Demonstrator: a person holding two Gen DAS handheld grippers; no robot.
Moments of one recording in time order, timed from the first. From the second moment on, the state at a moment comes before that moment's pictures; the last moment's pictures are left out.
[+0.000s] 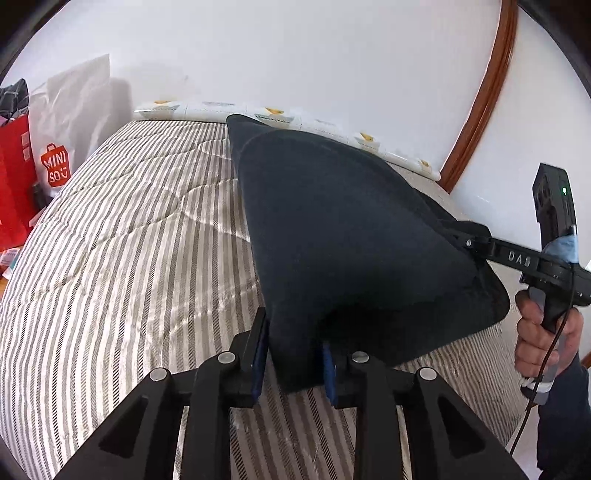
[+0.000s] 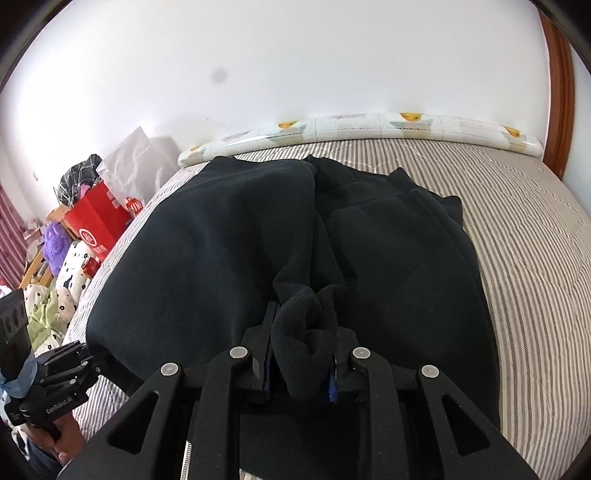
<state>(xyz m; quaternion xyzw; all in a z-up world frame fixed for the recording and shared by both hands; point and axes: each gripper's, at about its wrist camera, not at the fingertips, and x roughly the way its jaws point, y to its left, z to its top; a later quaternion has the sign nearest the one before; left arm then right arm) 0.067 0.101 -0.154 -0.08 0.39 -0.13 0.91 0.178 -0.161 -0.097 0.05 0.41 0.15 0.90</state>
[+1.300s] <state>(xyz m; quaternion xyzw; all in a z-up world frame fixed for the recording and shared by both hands) 0.088 0.079 -0.154 -0.04 0.42 -0.14 0.90 0.210 -0.159 -0.116 0.15 0.41 0.14 0.89</state>
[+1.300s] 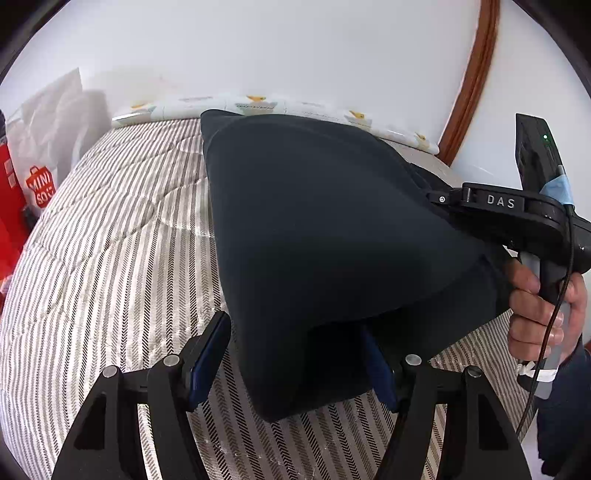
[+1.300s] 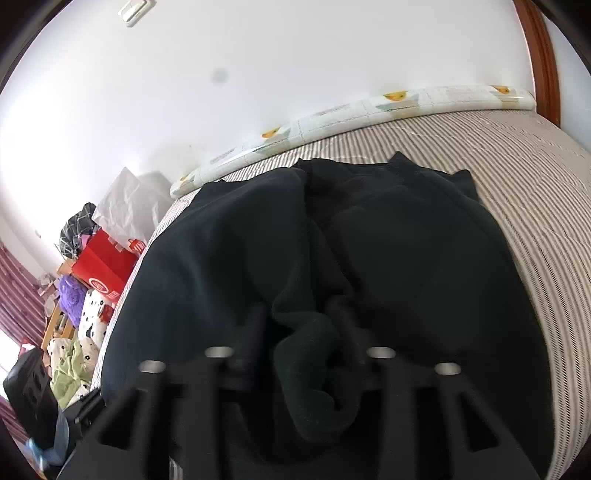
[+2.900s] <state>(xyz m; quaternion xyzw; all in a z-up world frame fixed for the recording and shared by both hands) 0.088 0.046 -0.135 -0.02 0.44 -0.16 0.88 0.148 -0.267 -0.052 0.02 0.36 0.05 0.93</state>
